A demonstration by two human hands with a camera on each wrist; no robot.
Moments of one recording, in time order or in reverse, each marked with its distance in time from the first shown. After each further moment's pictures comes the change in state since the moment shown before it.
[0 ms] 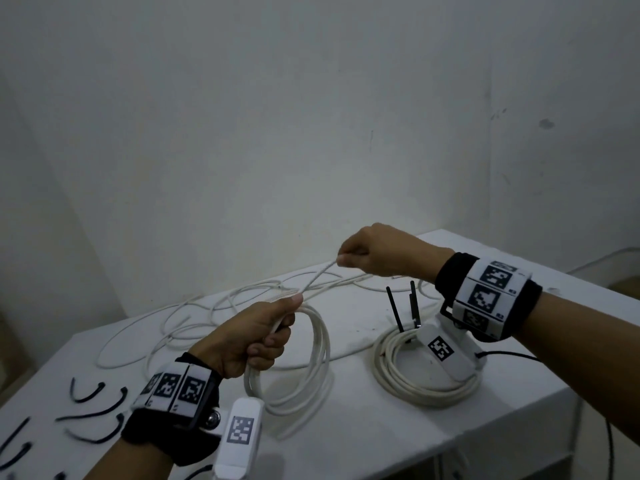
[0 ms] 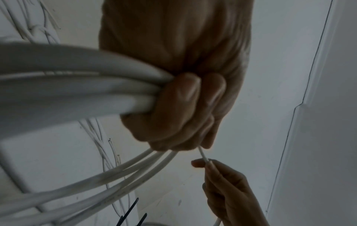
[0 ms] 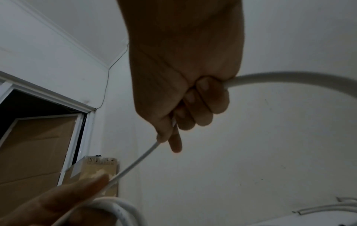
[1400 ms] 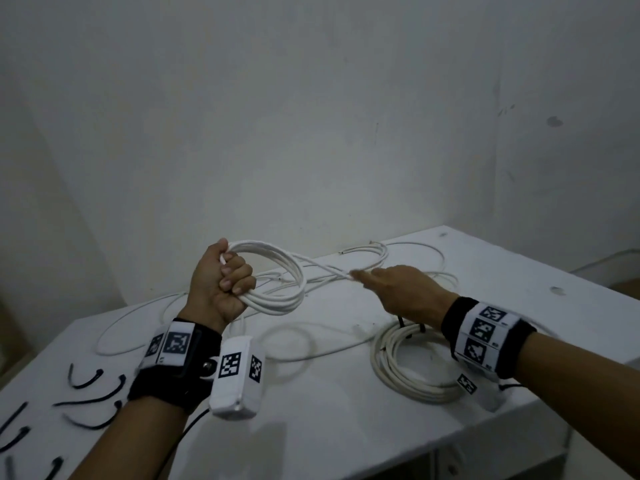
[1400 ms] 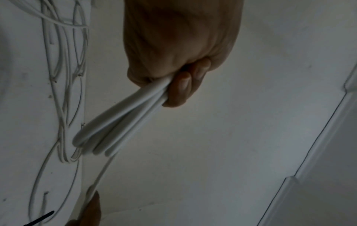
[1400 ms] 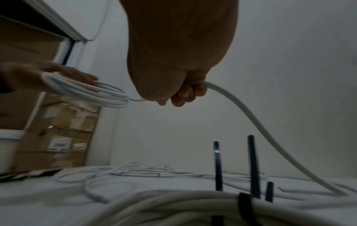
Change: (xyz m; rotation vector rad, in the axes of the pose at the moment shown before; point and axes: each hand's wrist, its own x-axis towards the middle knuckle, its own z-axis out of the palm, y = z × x) left_hand 0.031 0.024 -0.045 -0.941 0.143 0.392; right_hand -0.022 0.049 0.080 -0.402 0.027 -0.098
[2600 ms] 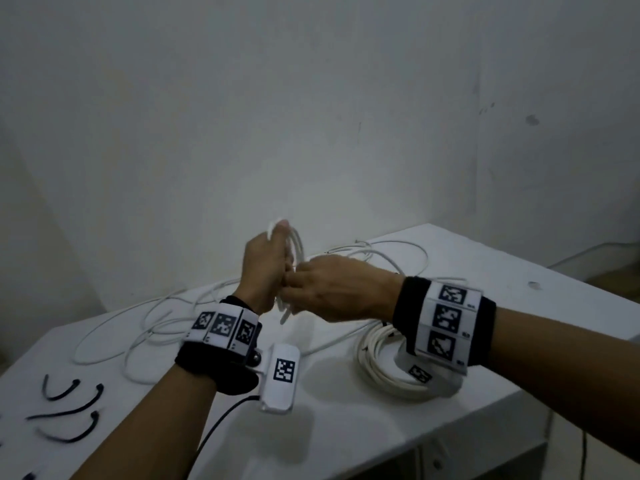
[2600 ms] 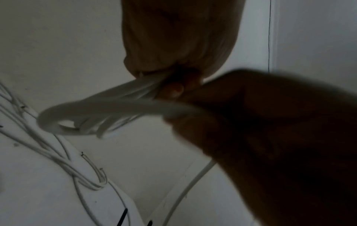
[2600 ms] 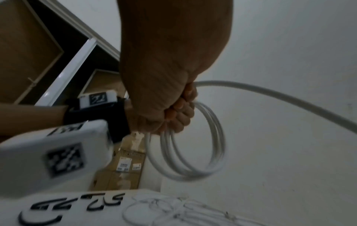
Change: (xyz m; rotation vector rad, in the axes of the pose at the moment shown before) left_hand 0.008 -0.064 0.067 0.891 0.169 0.374; right_hand 0.022 -0.056 -0.066 0.036 0.250 -0.627
